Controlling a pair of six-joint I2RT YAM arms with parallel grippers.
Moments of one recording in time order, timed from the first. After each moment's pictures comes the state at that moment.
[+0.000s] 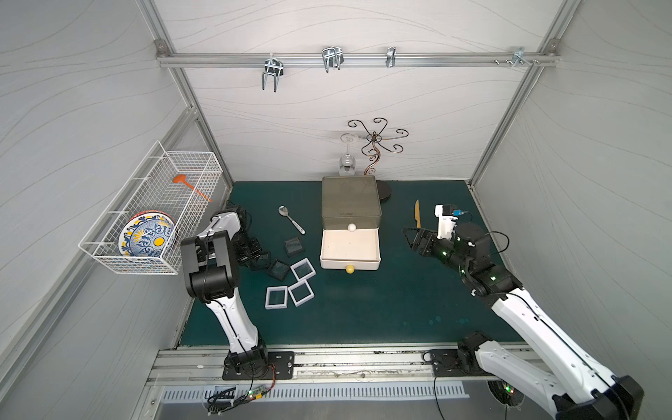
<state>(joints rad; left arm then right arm) 0.28 1.93 1.35 -1.05 -0.01 -0.32 0.48 0.88 0.79 -0.26 -0.15 0.55</state>
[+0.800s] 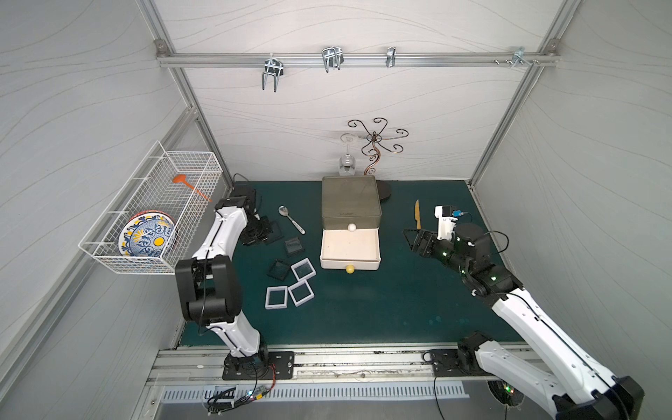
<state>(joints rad) 0.08 1.65 1.44 -1.04 0.10 -0.33 0.48 0.88 0.80 -0.29 -0.15 0.55</state>
